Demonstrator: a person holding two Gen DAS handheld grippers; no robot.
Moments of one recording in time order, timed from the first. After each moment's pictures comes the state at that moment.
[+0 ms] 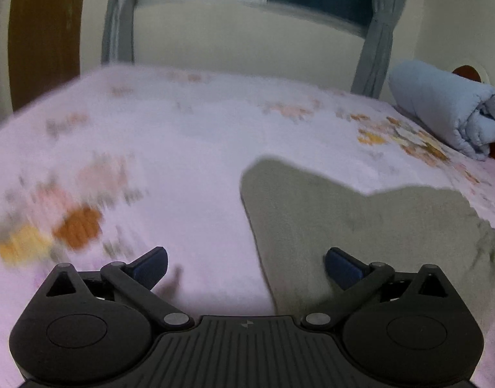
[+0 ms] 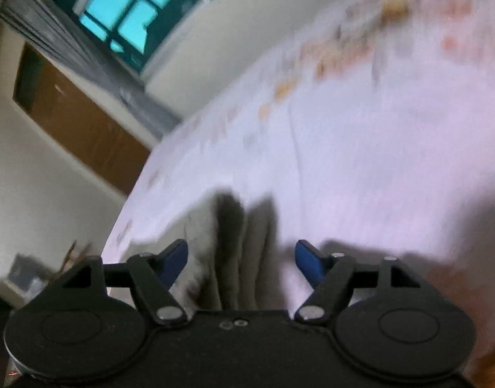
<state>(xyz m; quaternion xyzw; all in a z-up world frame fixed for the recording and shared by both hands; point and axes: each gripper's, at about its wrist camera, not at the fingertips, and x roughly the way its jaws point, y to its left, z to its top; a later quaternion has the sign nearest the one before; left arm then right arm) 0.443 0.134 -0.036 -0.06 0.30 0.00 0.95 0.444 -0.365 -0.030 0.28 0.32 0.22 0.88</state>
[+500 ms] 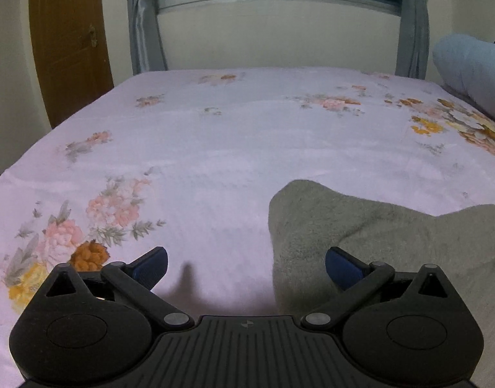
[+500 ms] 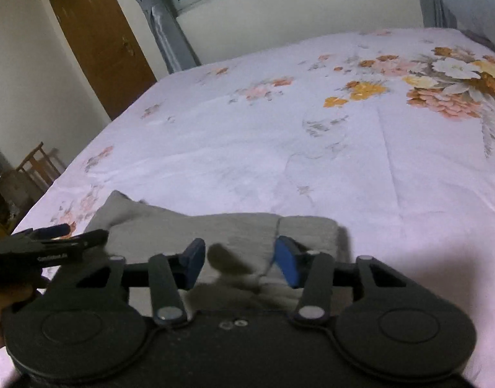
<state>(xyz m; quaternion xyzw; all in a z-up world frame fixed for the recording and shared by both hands) 0.508 0.108 -0.053 0.00 0.32 0.09 0.94 0.503 -0.246 -0.035 0.08 0.36 0.24 0.90</state>
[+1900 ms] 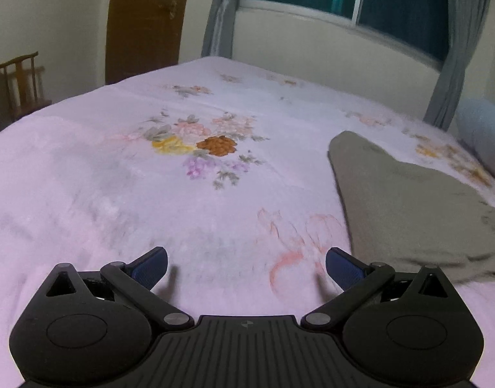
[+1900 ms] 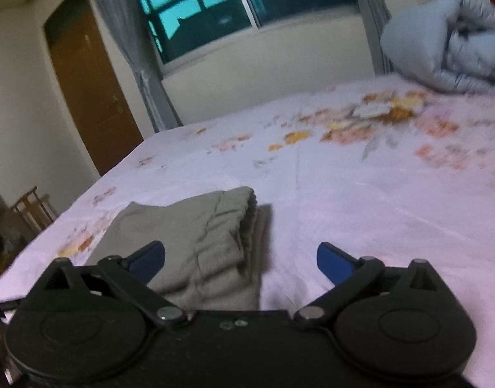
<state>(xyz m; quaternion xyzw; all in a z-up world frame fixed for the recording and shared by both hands) 0.257 0.155 -0.056 -0.13 0.29 0.15 0.94 0.330 -0.352 0.008 0.09 0.25 0.19 0.94</state>
